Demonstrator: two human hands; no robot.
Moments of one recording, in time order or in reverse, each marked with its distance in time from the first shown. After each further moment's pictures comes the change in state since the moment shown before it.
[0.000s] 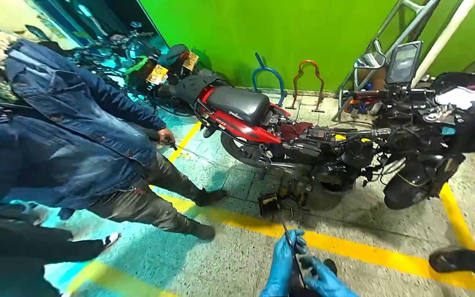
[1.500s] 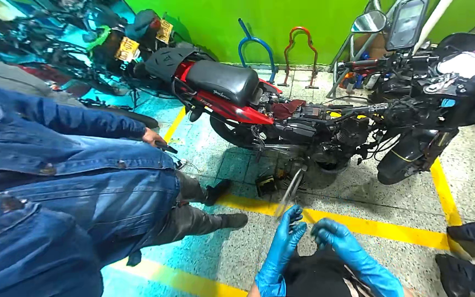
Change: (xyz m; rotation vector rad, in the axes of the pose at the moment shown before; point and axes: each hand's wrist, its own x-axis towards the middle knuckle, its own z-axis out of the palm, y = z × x) left_hand 0.010 0.005 -0.002 0.172 -0.209 0.061; right_hand -0.012 -0.057 -0.058 0.398 0.213 -0.174
